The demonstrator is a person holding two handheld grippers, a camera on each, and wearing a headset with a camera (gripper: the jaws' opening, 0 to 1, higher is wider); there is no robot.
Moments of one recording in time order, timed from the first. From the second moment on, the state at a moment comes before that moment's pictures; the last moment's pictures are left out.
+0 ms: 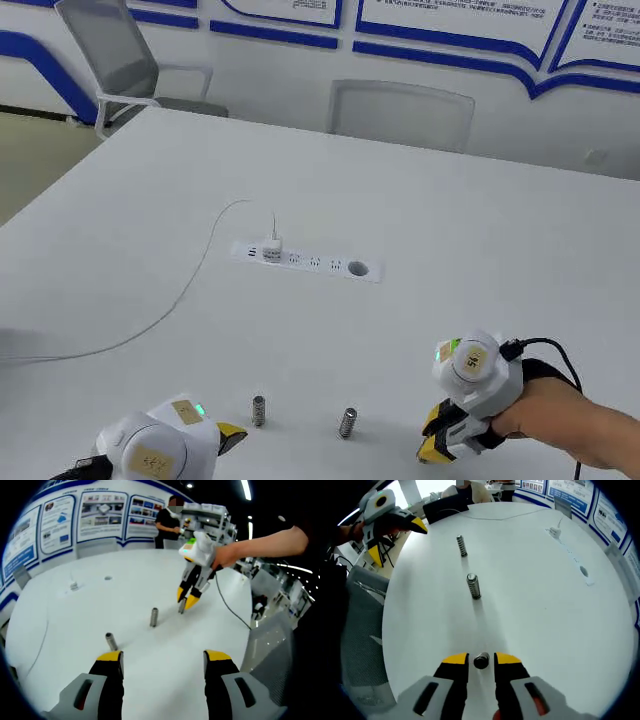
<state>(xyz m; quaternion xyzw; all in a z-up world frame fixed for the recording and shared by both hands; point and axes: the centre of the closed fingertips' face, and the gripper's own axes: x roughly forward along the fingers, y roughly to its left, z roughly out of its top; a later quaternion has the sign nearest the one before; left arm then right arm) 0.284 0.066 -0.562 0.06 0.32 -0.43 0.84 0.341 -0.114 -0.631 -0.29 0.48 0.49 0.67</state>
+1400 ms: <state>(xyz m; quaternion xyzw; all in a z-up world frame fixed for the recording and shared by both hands) 0.277 0.118 -0.544 0.03 0.31 -0.38 0.87 0.282 -0.101 -0.584 -0.05 0.38 0.34 0.86</state>
